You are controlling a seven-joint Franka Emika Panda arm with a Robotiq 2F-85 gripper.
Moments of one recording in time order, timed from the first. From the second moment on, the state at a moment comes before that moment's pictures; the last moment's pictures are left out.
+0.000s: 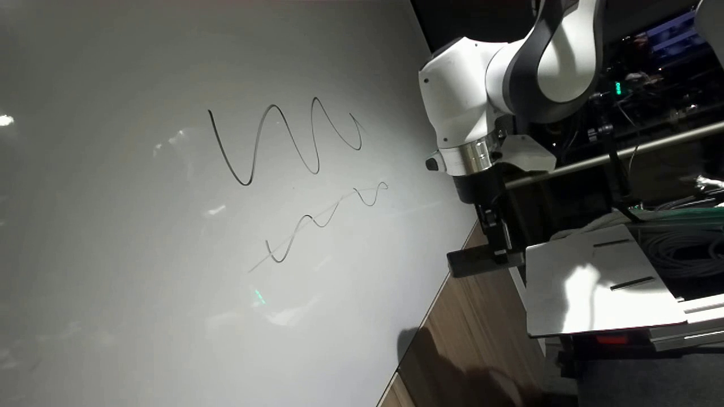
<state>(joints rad) 0.12 -0.19 0.19 -2.74 -0.27 2.64 0.22</state>
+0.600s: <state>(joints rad) 0.13 -0.48 0.30 -2.73 -0.27 2.63 0.26</state>
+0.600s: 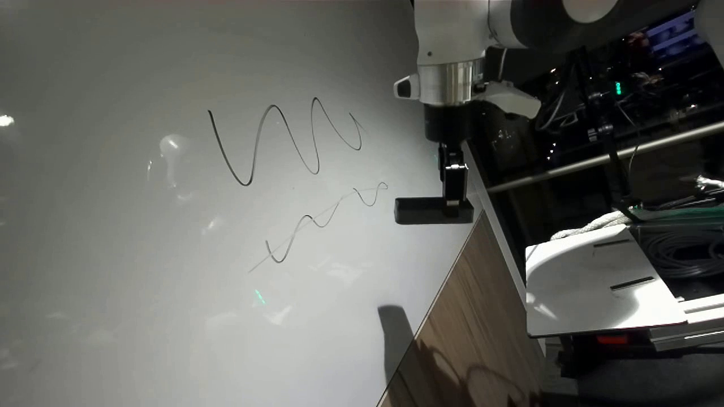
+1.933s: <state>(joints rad) -0.03 -0.33 0.51 -2.28 -0.56 2.54 0.41</state>
